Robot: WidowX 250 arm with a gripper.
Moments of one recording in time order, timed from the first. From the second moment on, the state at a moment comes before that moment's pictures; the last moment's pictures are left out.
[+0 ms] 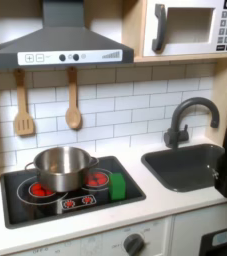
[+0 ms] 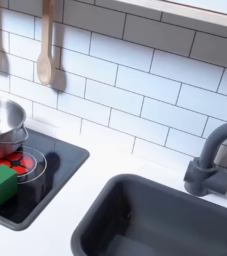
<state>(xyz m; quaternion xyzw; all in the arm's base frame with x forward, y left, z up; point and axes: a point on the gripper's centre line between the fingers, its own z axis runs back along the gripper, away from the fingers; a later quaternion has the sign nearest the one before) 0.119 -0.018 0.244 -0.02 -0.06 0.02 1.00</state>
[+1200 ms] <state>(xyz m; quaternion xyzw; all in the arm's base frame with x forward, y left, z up) 0.162 0.004 0.251 0.00 -0.11 0.03 0.99</state>
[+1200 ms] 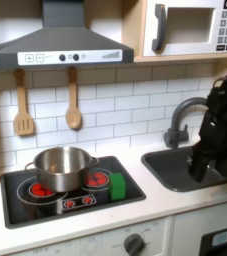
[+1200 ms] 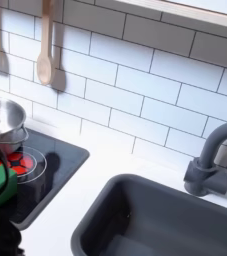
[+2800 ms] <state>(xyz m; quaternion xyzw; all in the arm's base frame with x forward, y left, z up) 0.255 0.069 0.292 0.02 -0.23 0.08 0.97</state>
